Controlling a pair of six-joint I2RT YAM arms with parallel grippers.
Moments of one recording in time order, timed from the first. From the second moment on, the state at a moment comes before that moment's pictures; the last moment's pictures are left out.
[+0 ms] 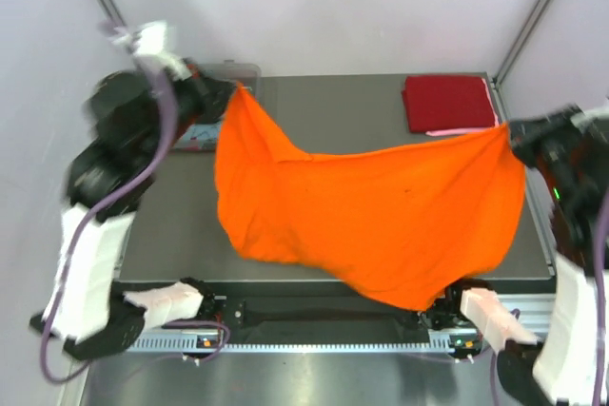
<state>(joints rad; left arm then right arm) -0.49 1.11 1.92 -0.83 -0.06 -0.41 -0.04 0.84 1.73 -1.08 0.10 0.65</state>
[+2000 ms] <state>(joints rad) -0.34 0.77 1.14 -0.56 0.18 -0.62 -0.15 0.77 1.41 -1.14 0.09 0.65</state>
